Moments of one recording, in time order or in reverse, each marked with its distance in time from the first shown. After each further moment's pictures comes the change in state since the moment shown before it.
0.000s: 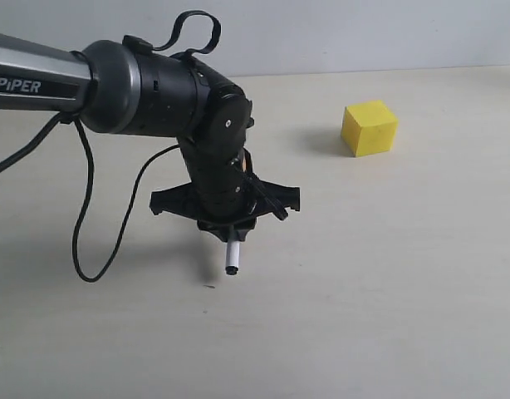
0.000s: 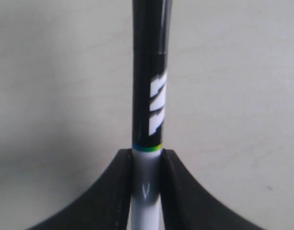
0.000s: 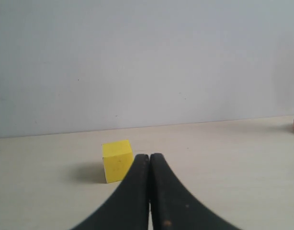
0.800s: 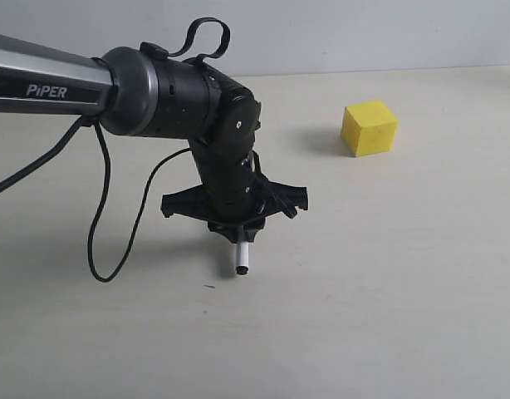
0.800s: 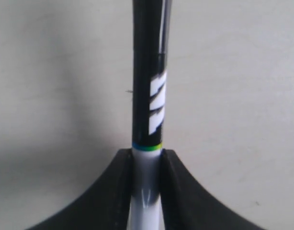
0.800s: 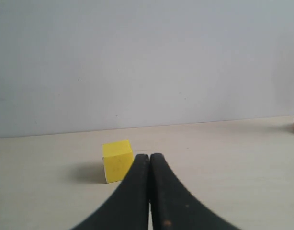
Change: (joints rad) left arm 0.002 0.050 -0.051 -0.030 0.000 0.000; right arm 0.000 0.000 0.000 0.000 0.000 0.000
